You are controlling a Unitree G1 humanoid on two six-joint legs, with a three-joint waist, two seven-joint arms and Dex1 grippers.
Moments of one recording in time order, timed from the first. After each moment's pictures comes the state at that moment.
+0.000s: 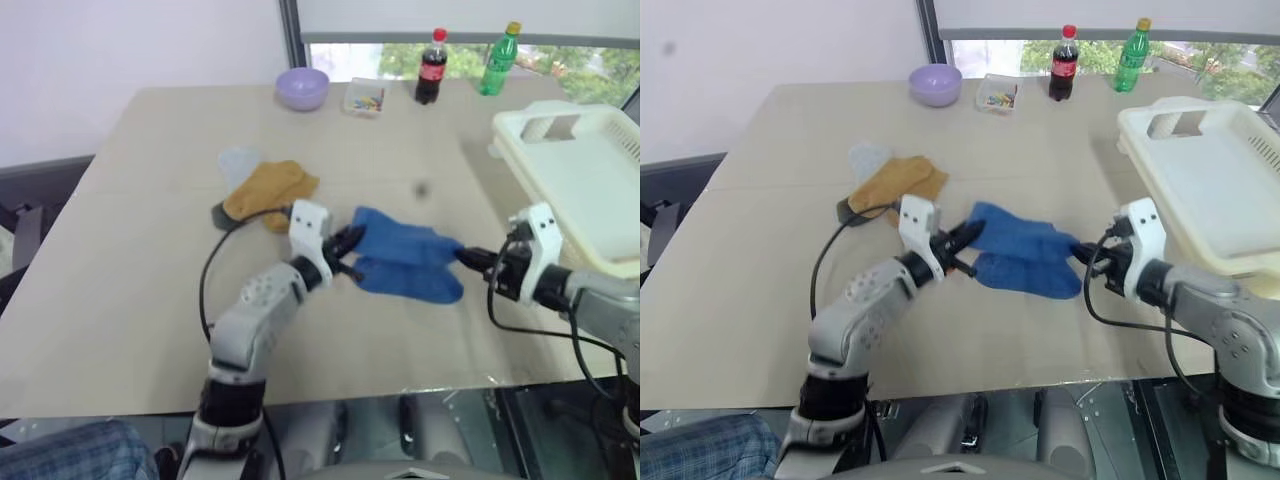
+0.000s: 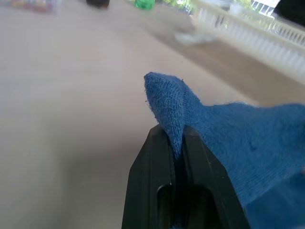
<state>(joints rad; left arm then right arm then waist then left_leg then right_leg) -0.23 0.13 -0.12 -0.42 -0.30 0.74 -0.34 -0.21 -0.62 -0.32 -0.60 0.89 1.26 0.36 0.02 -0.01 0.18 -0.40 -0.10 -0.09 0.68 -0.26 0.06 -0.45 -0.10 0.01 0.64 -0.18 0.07</state>
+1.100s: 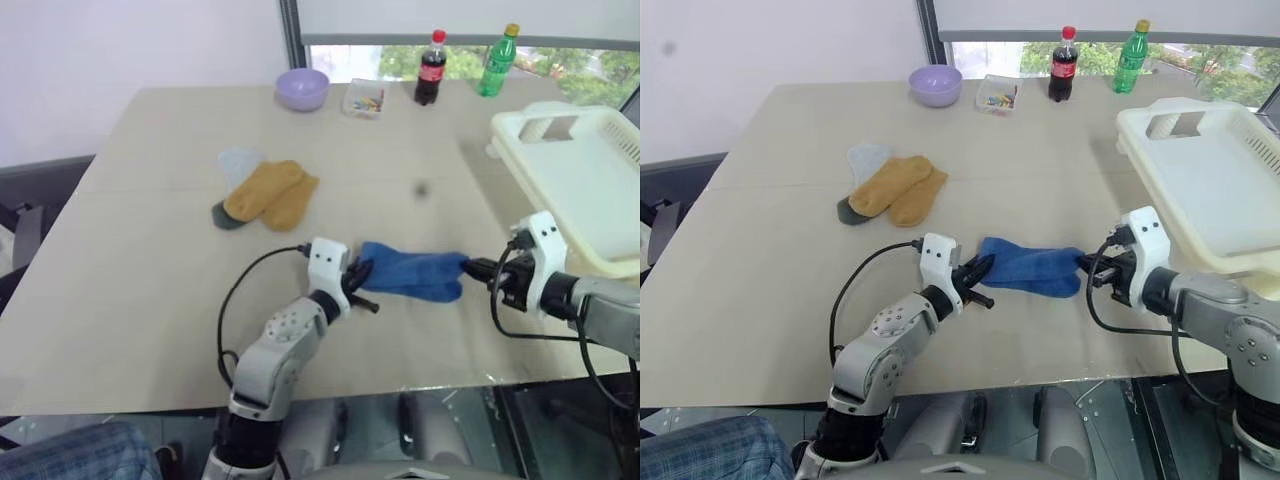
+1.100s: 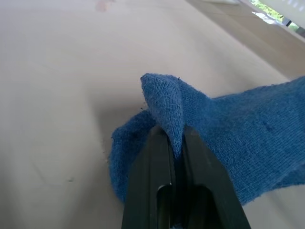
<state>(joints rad) -0.13 0.02 -0.19 -0.35 -0.28 0.69 -0.22 -0.21 -0.64 -0.31 -0.57 0.93 1.30 0.26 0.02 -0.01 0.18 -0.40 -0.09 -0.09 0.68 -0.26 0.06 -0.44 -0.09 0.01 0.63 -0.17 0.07</state>
